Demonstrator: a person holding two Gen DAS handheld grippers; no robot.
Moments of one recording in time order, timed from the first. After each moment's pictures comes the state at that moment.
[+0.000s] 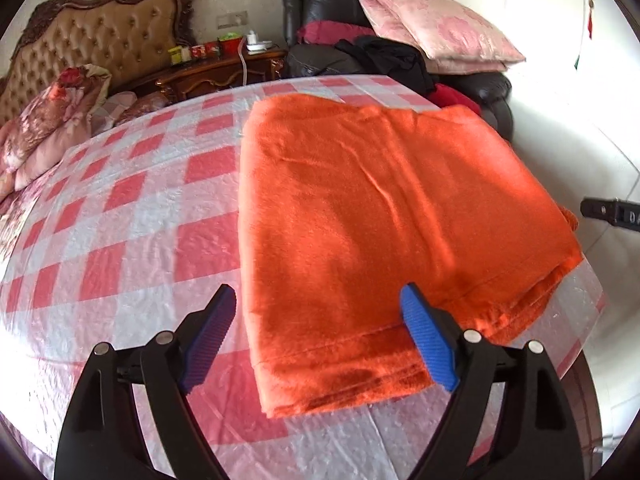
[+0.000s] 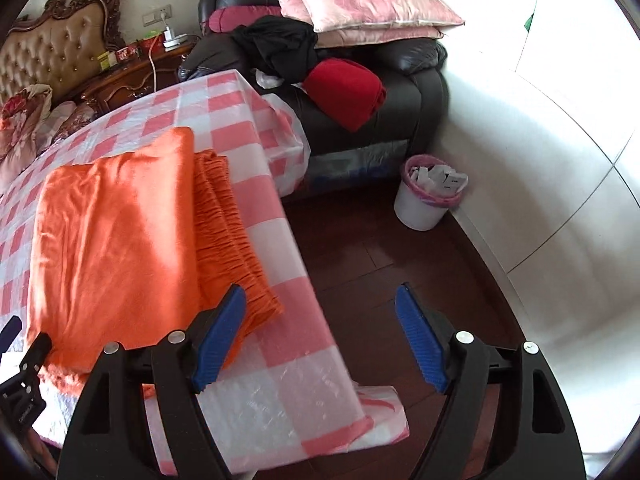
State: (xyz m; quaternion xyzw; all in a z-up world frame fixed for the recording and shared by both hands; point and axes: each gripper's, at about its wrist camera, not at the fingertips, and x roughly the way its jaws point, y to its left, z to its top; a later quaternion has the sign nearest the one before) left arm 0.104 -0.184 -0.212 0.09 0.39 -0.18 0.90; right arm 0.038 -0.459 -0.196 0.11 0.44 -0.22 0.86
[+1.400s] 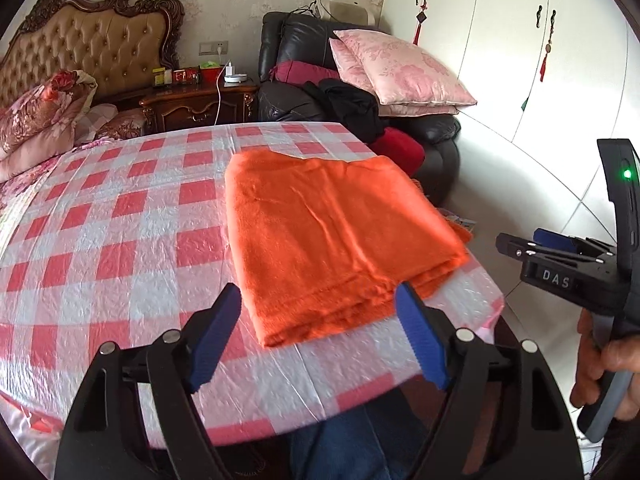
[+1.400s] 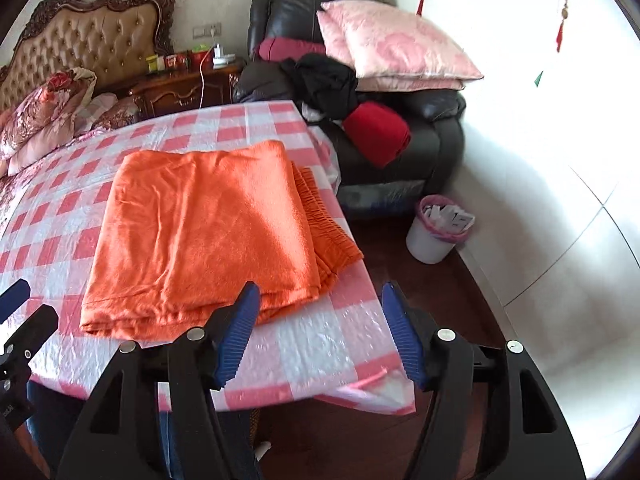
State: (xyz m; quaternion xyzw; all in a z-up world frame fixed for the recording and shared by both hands) left arm 0.013 -0.165 -0.135 0.03 0.35 -0.25 0.90; right arm -0.035 -0.380 -0.147 0.04 0.39 -0.20 0.90
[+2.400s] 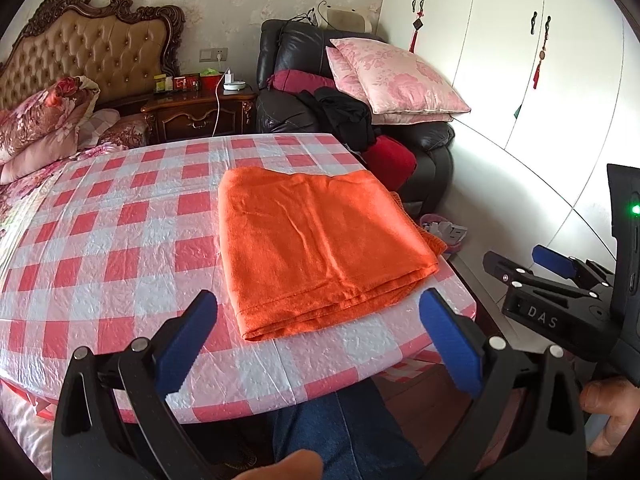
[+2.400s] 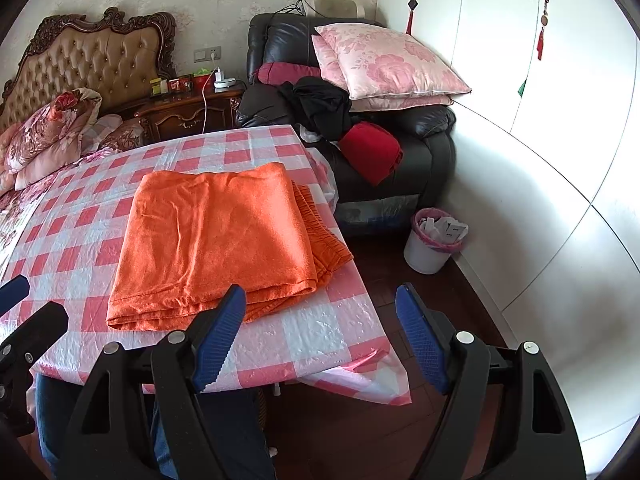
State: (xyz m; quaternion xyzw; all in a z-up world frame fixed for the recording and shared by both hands) left arm -0.015 -0.178 -0.100 0.03 0.35 -0.25 0.90; right arm -0.064 -0.367 -0.127 0.05 0.36 -0.20 0.91
